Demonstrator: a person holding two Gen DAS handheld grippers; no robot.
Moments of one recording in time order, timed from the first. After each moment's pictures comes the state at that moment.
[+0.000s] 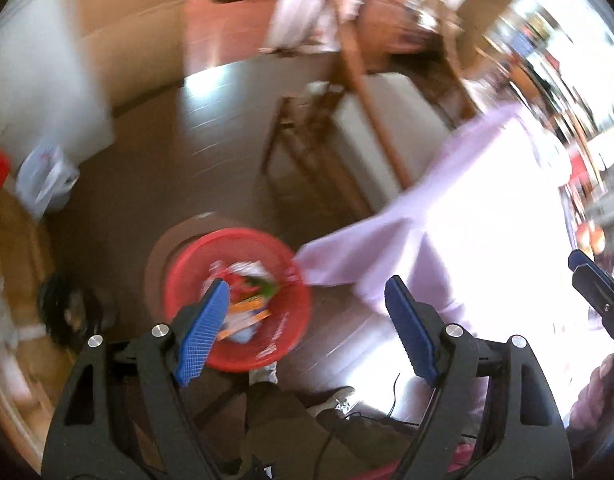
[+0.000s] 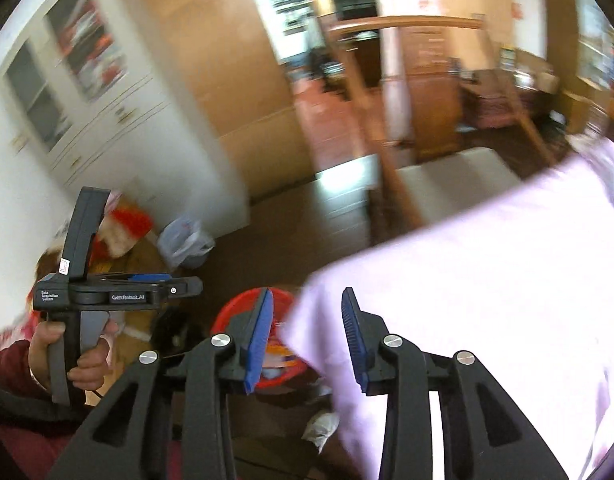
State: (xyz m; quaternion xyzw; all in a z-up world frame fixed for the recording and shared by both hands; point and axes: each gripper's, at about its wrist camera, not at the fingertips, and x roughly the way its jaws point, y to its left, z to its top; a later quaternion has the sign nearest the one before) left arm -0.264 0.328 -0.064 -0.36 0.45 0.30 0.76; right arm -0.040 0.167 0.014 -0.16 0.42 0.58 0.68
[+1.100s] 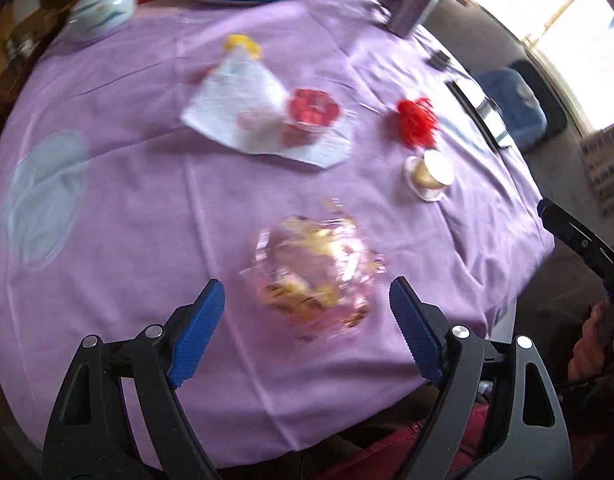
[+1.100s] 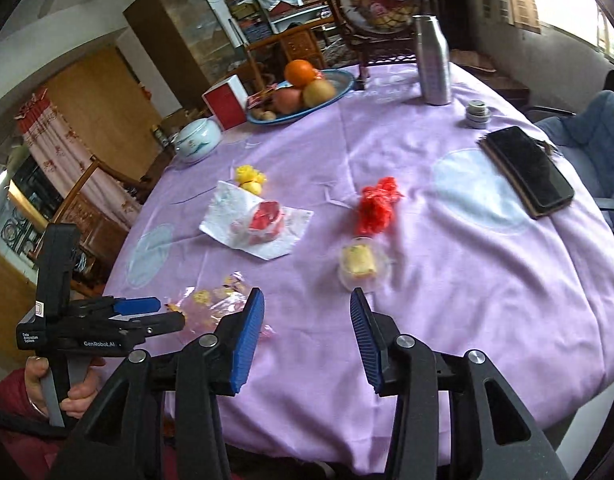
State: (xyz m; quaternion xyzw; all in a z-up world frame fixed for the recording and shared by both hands) left arm 0.030 -0.038 -0.077 -0.02 0.58 -0.19 0.79; right arm -0.009 -0.271 -0.028 0.14 0.44 0.11 0.88
